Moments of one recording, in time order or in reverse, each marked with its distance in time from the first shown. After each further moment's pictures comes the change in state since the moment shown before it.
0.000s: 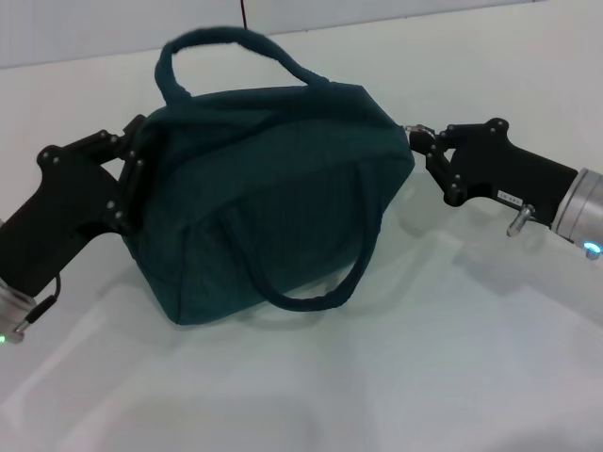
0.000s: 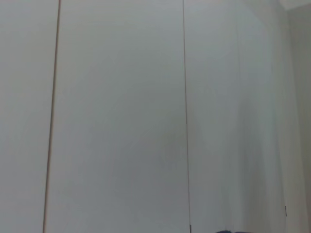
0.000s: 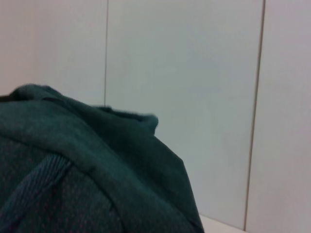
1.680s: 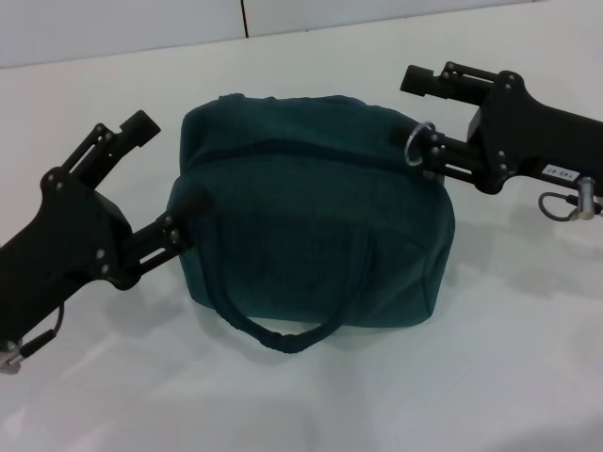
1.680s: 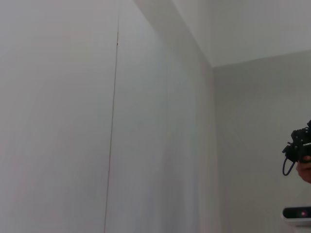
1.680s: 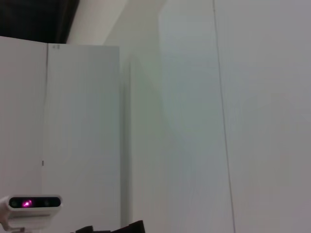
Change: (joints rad) left arm 0.052 0.006 0.009 0.094 0.114 0.227 -0.134; right arm 0.076 -0.093 0.081 0.002 -0.108 -0.523 0.225
